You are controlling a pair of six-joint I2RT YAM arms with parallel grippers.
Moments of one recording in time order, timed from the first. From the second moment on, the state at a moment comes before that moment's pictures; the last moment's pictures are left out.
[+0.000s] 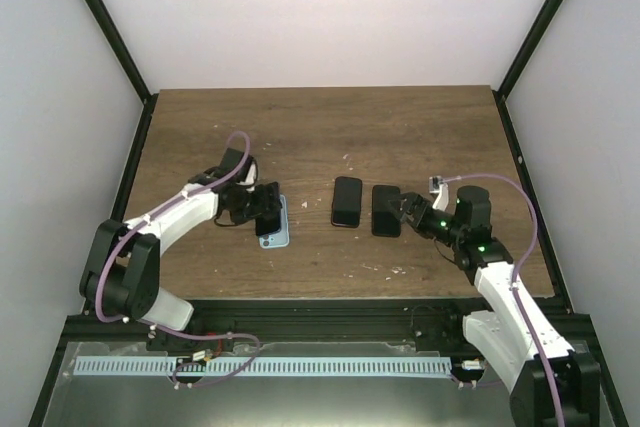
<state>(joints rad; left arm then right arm) -0.35 1.48 0.91 -0.57 0.25 -0.59 0.12 0.80 0.40 -0.10 -0.70 0.77</state>
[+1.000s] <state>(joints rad) -0.40 1.61 0.89 -0.45 0.27 -0.65 0.17 0.80 0.40 -0.09 -0.67 0.78</state>
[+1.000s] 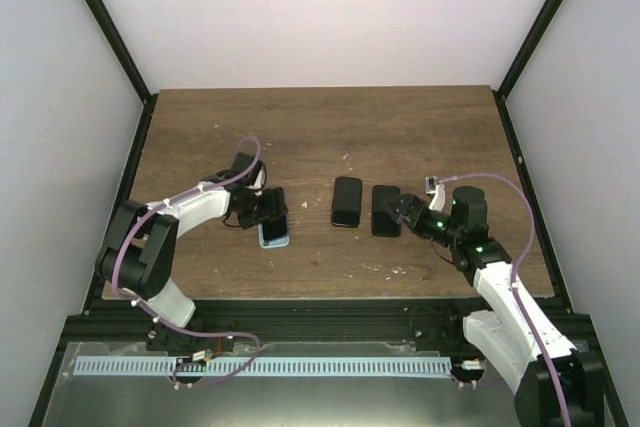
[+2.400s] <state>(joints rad) -0.40 1.50 0.81 -0.50 0.23 -0.66 0.18 0.81 0.40 -0.07 -0.66 0.78</state>
